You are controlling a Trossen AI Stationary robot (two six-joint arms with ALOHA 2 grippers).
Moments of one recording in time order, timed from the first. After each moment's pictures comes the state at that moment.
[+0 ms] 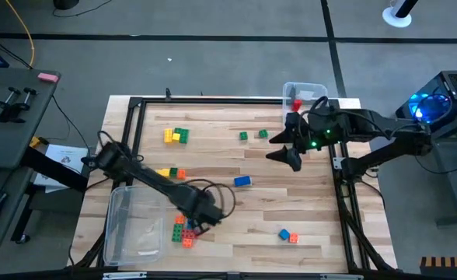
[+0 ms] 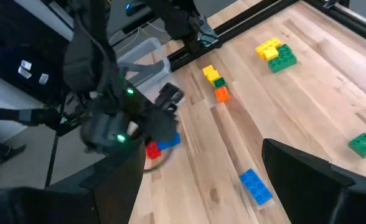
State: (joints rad) left arm -0.44 1.96 1.48 -1.14 0.03 -0.96; right arm 0.08 1.20 1.46 -0.79 0.02 0.54
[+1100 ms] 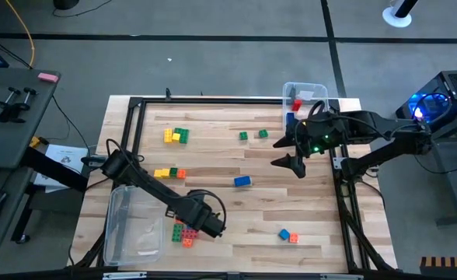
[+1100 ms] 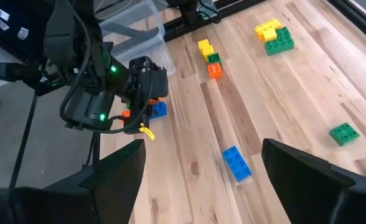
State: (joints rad) left arm -0.50 2.05 1.51 -1.18 -0.03 -1.83; right arm 0.11 1.20 1.46 -0.89 0.02 0.43
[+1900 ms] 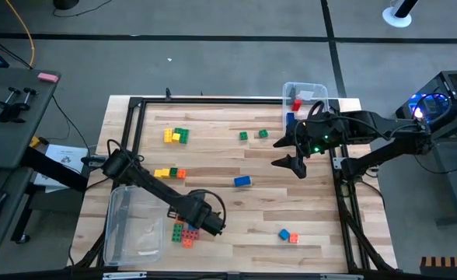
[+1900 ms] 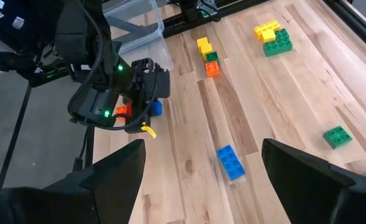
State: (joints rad) left arm -0.49 2.05 1.43 -1.05 -0.03 -1.85; right arm 0.11 1.20 1.46 -0.90 0.03 0.39
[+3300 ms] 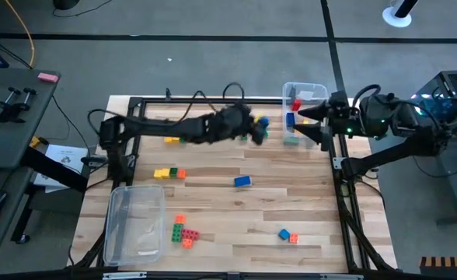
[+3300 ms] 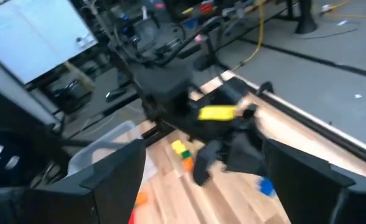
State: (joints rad) left arm 0.14 1.88 1.51 0.07 -0.32 -0.54; right arm 0.11 0.97 1.46 -0.77 0.36 0.53
